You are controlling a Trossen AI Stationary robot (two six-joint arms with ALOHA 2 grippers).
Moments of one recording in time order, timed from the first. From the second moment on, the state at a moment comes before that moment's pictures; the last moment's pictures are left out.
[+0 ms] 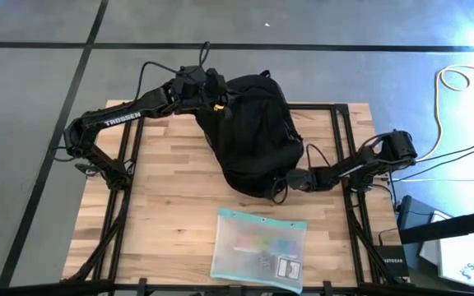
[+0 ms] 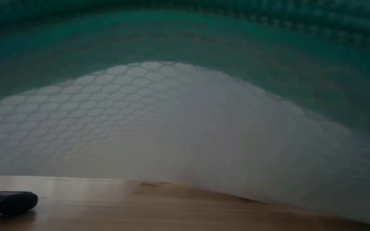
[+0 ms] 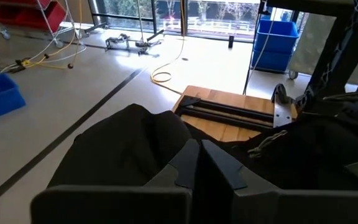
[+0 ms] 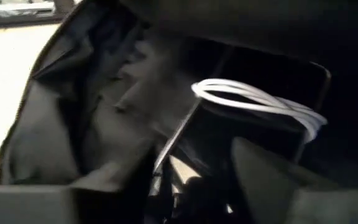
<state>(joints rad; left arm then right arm) 0.43 1.53 1.47 -0.20 0.04 0.06 0.17 1.57 0.40 0.76 0.54 0.20</state>
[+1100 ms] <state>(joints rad) 0.42 1.53 1.46 -0.20 0.04 0.07 -0.16 1.58 0.90 -0.27 0.07 0.45</state>
